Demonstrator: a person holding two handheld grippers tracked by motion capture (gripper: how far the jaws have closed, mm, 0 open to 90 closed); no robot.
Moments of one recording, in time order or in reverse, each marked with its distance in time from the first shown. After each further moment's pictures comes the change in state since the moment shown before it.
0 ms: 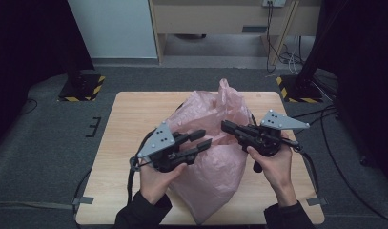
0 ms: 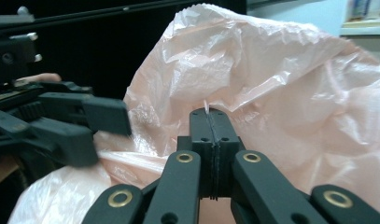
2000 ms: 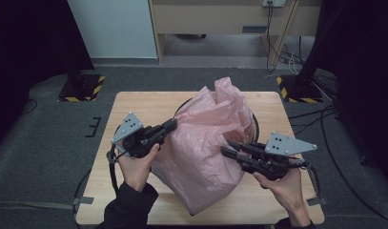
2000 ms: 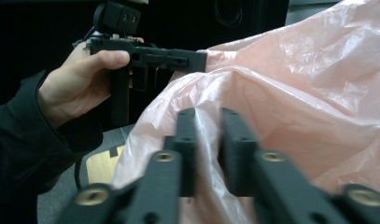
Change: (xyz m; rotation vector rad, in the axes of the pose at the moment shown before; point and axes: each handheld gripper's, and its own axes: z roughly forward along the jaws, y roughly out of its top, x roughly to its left) left arm 0.048 -0.008 -0.033 0.008 0.229 -0.156; right arm 0.028 -0.019 -0.028 0.027 0.128 -0.130
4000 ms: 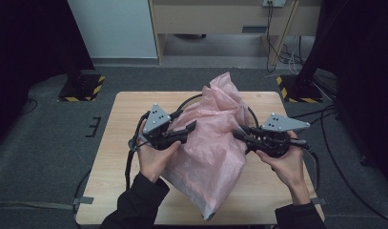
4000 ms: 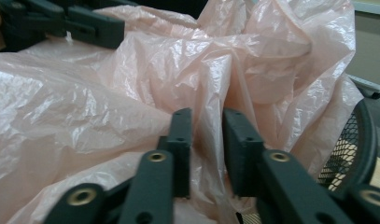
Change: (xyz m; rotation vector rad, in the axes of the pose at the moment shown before) left arm -0.011 0.005 0.049 0.129 0.056 0.183; right arm -0.056 -0.003 0.008 0.196 -0.212 -0.007
